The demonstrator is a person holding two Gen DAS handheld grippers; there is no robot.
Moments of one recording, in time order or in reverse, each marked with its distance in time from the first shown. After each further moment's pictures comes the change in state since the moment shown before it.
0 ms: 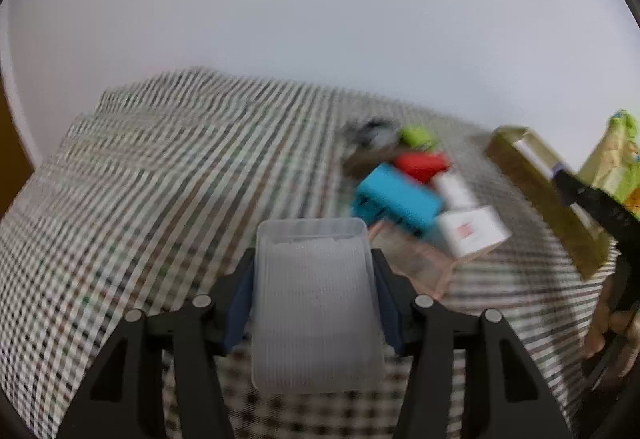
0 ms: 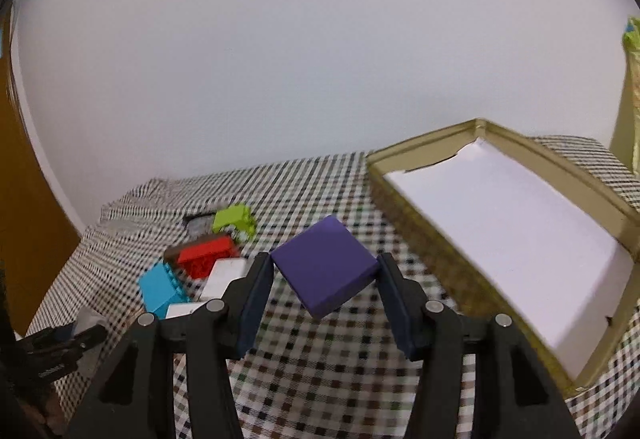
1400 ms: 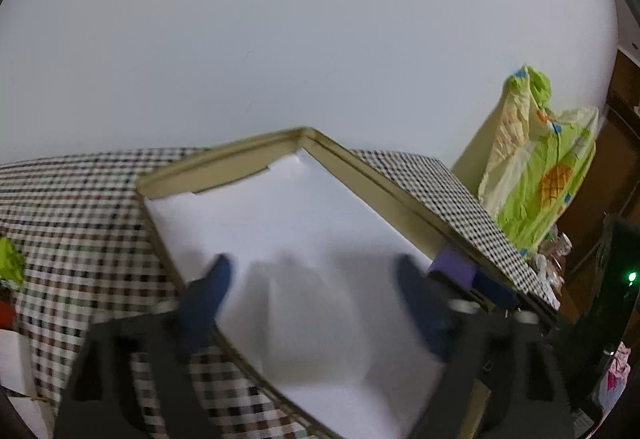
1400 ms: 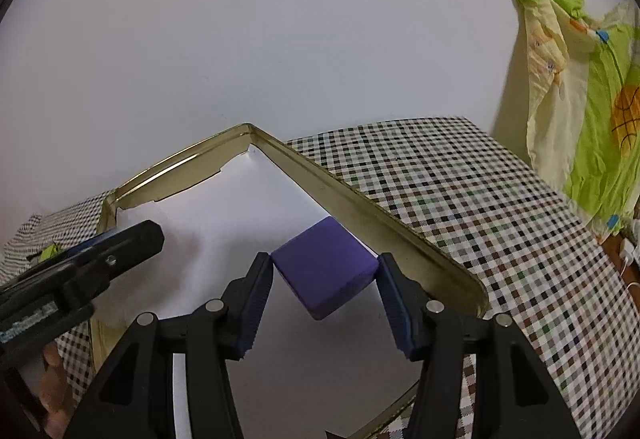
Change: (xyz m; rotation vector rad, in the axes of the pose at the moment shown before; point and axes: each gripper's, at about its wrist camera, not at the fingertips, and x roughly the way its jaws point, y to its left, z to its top) left arm 0.111 -0.334 0.061 0.161 0.021 -0.409; right arm -0.002 -0.187 0.028 0.096 0.054 -0.326
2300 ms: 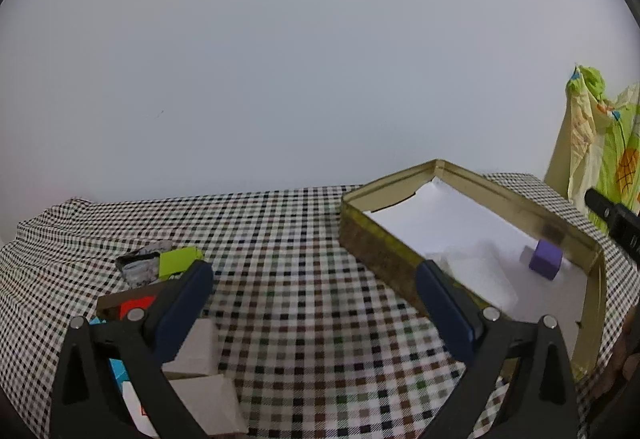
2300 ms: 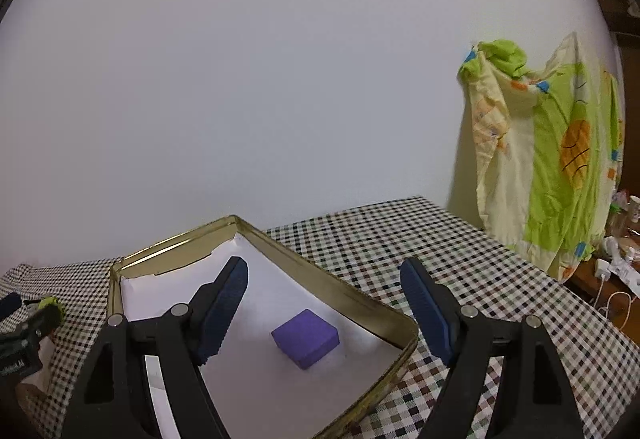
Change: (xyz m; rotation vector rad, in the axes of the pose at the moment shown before) left arm -0.066 0.075 -0.031 0.112 -0.209 0.384; right arm -0.068 0.002 -0.004 0.045 -0.349 -0.121
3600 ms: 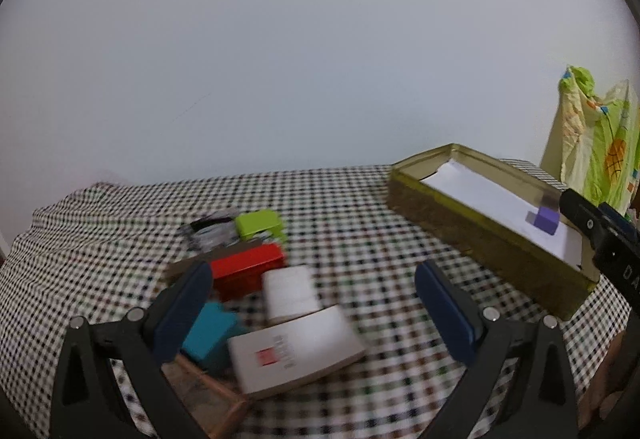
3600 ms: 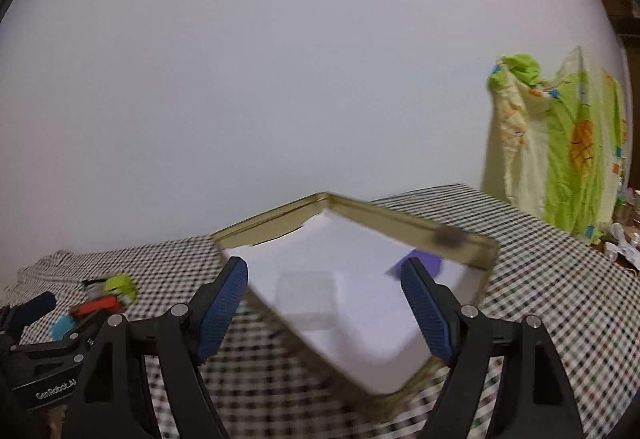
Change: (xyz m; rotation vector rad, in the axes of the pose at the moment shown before) left arm -0.045 0.077 -0.031 -0.008 0.022 -0.022; right arm -0.071 0.110 -0.041 -0.024 0.009 0.107
